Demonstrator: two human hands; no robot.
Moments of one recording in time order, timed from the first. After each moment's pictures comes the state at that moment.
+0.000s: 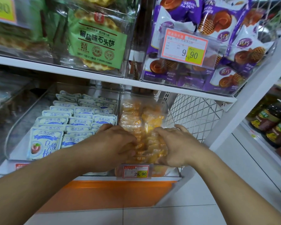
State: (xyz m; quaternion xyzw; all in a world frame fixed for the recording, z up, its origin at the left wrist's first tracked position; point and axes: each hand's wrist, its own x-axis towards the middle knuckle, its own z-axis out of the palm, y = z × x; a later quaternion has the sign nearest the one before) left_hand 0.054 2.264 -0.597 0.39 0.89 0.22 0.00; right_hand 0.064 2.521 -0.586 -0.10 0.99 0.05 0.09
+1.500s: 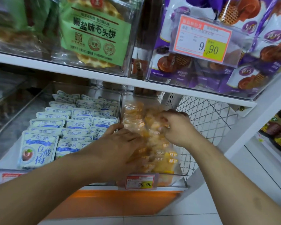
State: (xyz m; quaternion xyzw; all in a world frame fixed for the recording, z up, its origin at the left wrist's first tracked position) left_hand 0.033 2.277 -0.612 0.41 0.91 0.06 0.00; right_hand -0.014 2.525 -0.596 -0.06 1.00 -0.04 -0.05
